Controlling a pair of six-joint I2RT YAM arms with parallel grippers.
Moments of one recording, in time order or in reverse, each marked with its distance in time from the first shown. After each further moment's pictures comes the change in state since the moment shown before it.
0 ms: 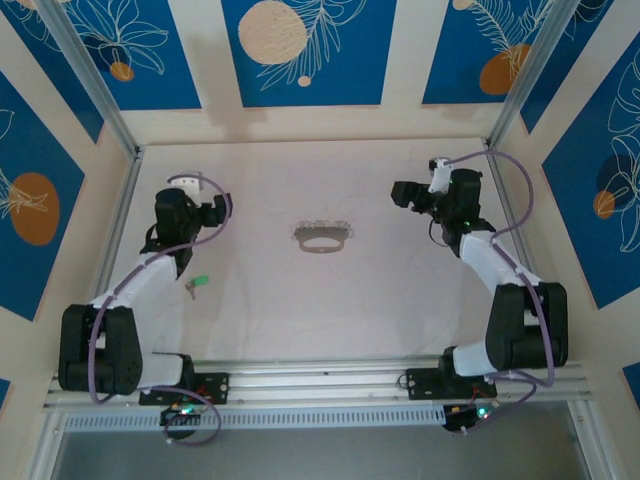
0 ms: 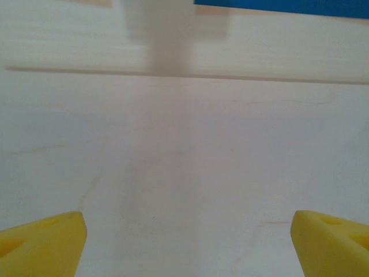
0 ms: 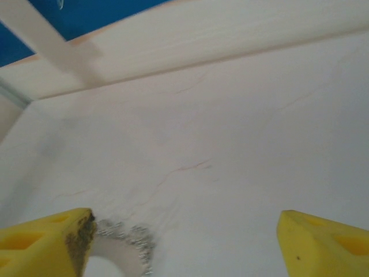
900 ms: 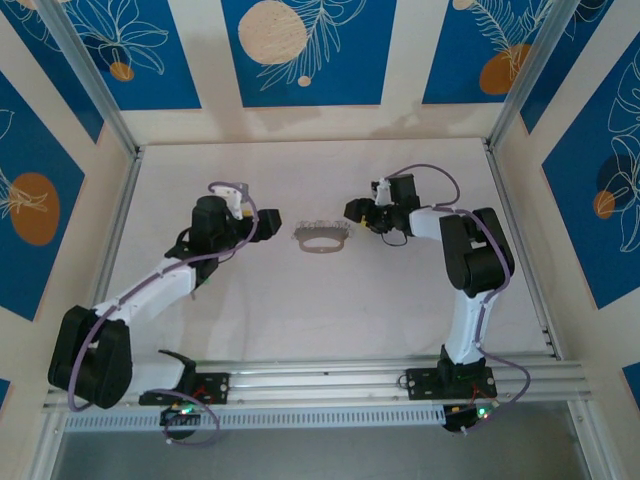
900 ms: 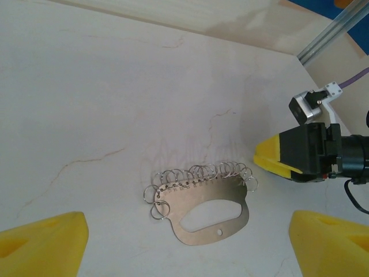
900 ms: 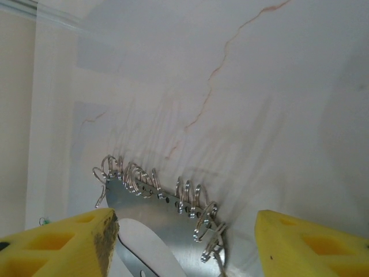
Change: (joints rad) left arm -0.293 -0.026 -0.002 -0.071 0.140 -0.286; right arm 0.203 0.523 0.214 -0.013 -0.181 0.276
